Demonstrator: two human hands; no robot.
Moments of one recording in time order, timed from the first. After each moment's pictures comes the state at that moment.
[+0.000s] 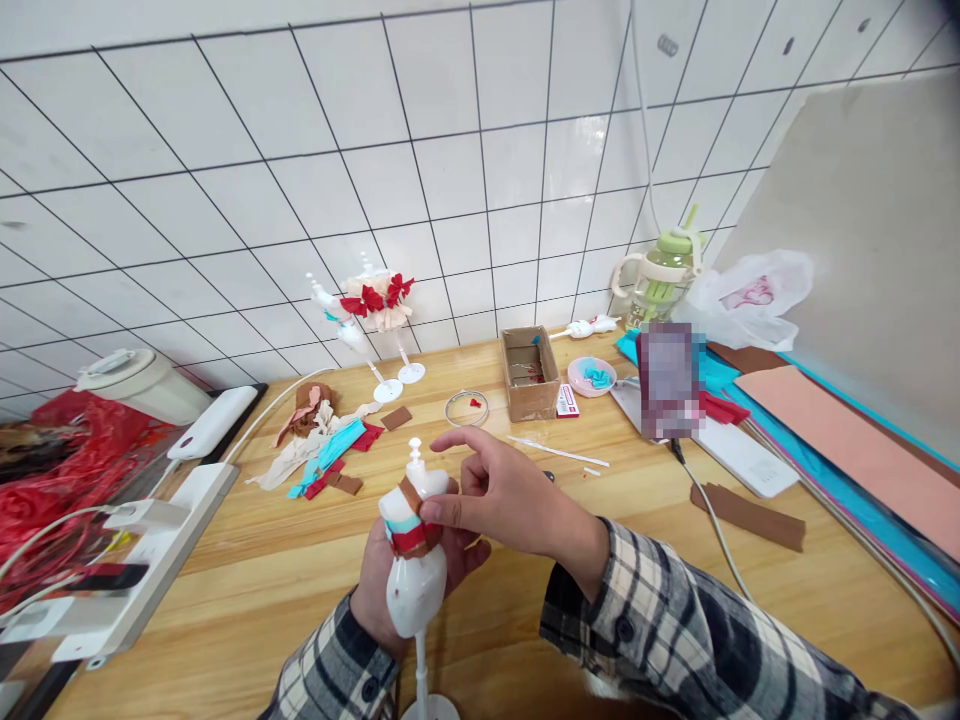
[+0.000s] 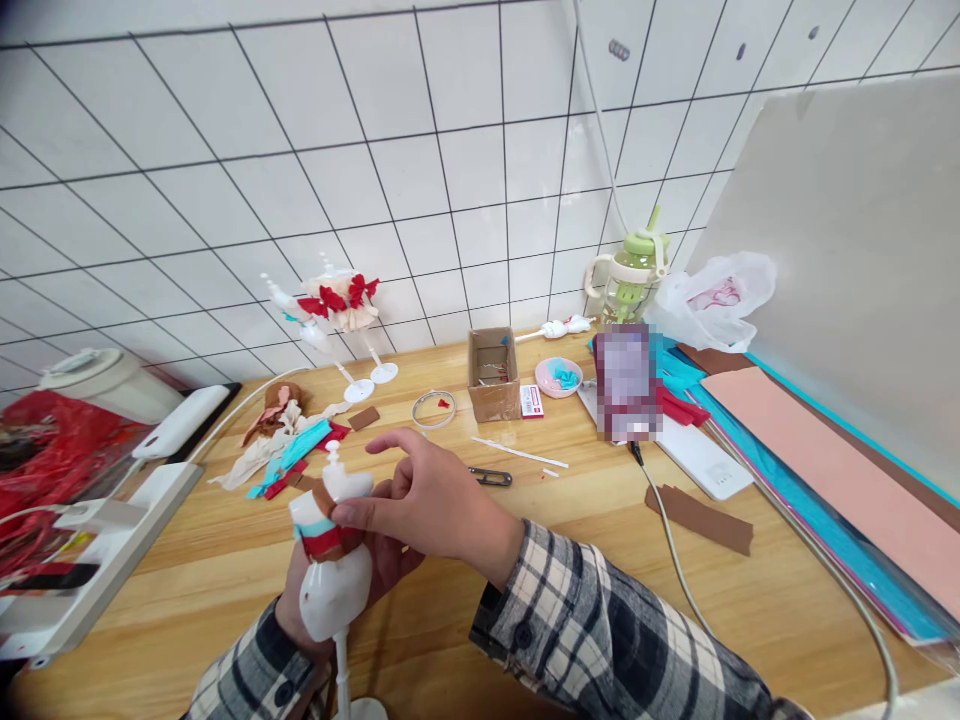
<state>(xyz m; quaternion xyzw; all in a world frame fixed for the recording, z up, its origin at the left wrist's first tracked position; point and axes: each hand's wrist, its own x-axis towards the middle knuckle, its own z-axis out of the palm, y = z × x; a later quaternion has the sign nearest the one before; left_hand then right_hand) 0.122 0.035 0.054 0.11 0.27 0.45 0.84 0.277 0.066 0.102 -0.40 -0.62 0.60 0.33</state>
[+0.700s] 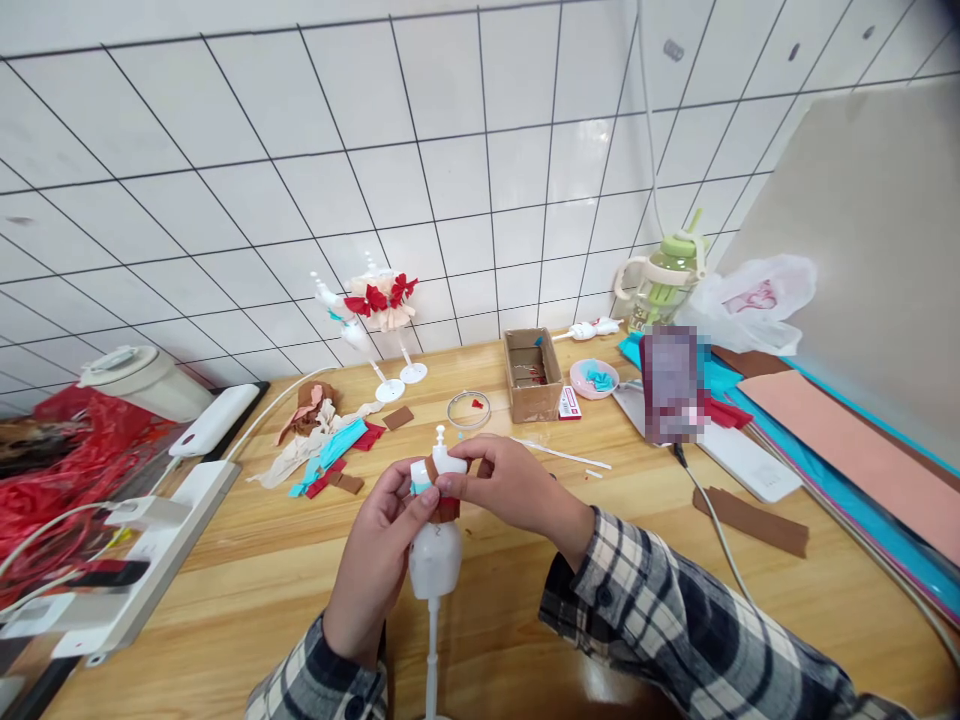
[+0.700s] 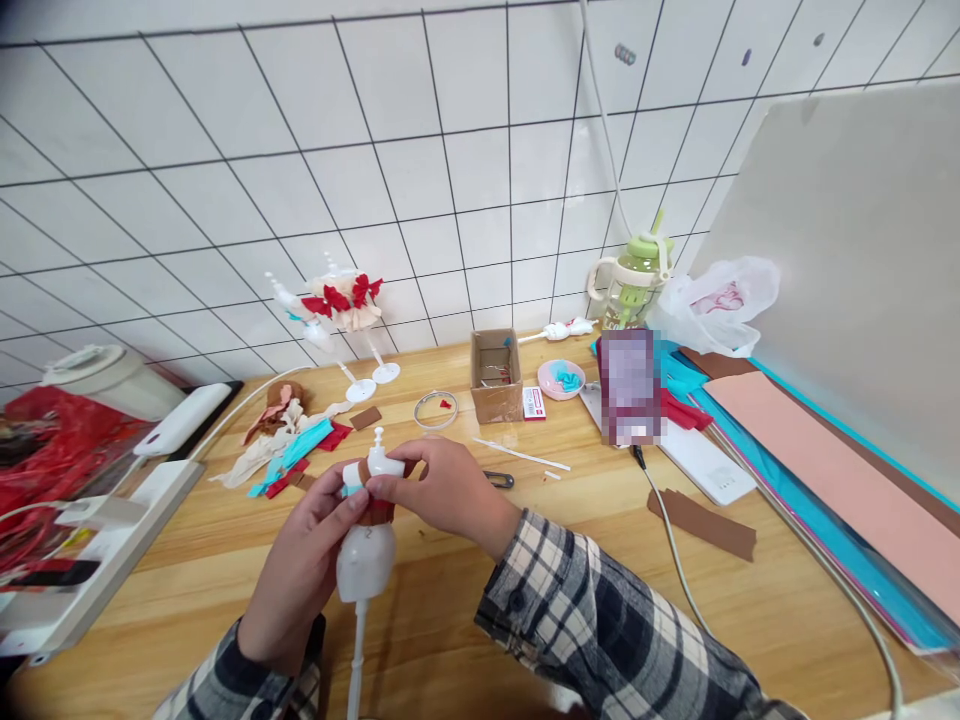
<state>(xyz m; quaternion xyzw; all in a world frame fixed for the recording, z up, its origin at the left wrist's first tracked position) 0.110 0.036 0.070 0.40 0.47 0.52 0.59 0.272 0.086 0.074 -0.42 -0.69 0.47 0.35</state>
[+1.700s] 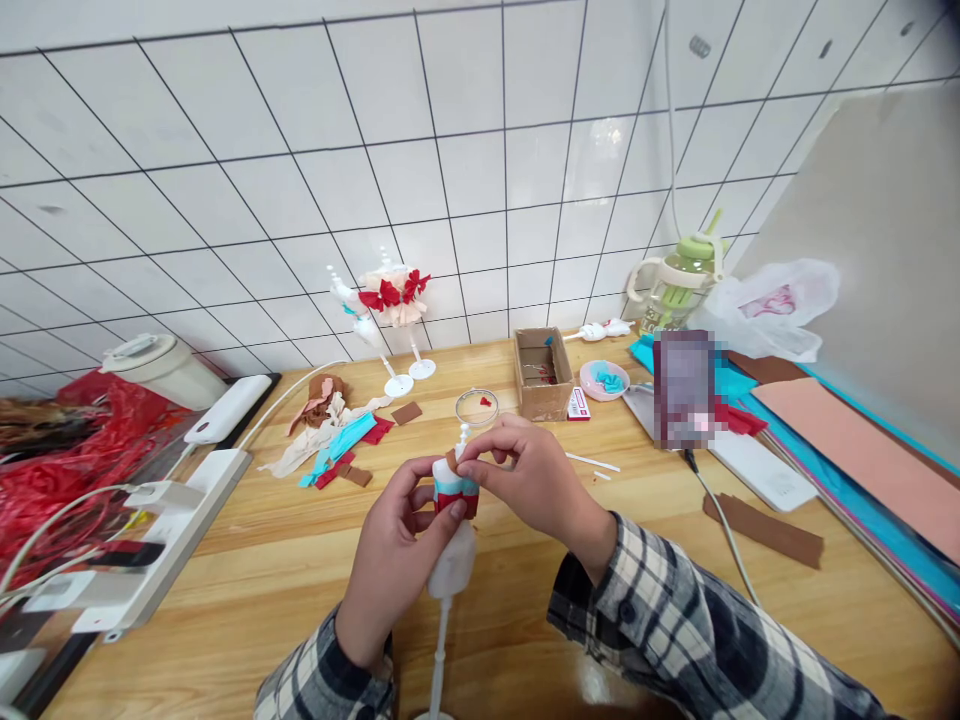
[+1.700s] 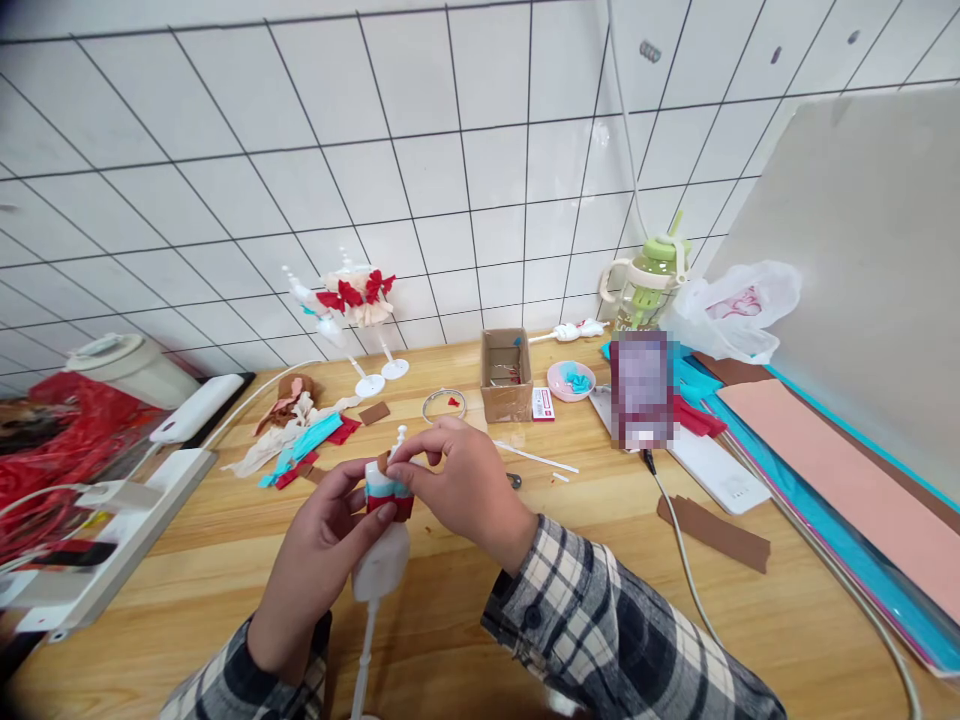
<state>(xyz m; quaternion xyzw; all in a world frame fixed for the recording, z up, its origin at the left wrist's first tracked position) 0.113 0.029 0.076 0.44 0.51 0.50 0.54 0.279 0.078 0.089 -0.43 -0.69 0.39 0.42</state>
